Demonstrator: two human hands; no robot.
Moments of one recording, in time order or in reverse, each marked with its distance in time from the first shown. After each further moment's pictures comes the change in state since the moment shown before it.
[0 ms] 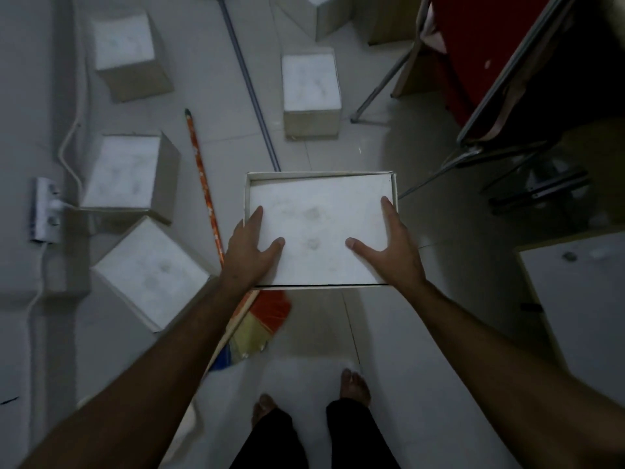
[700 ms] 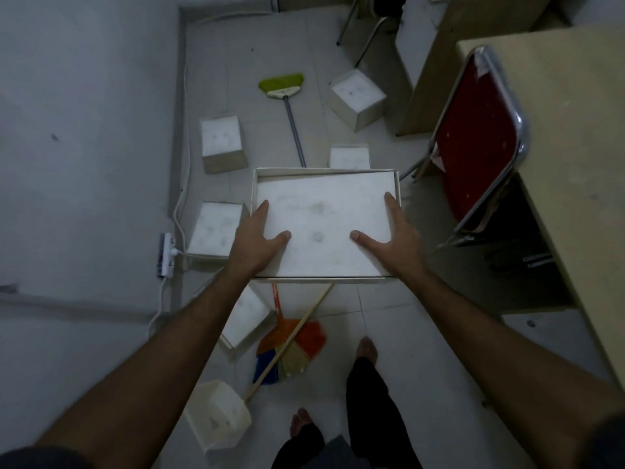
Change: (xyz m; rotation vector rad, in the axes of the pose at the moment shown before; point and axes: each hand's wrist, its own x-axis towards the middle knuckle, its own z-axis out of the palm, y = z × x) left_hand -0.053 0.173 -0.313 -0.001 0.095 -0.036; right_hand -0.019 -0.312 -0.141 0.044 -0.007 -0.169
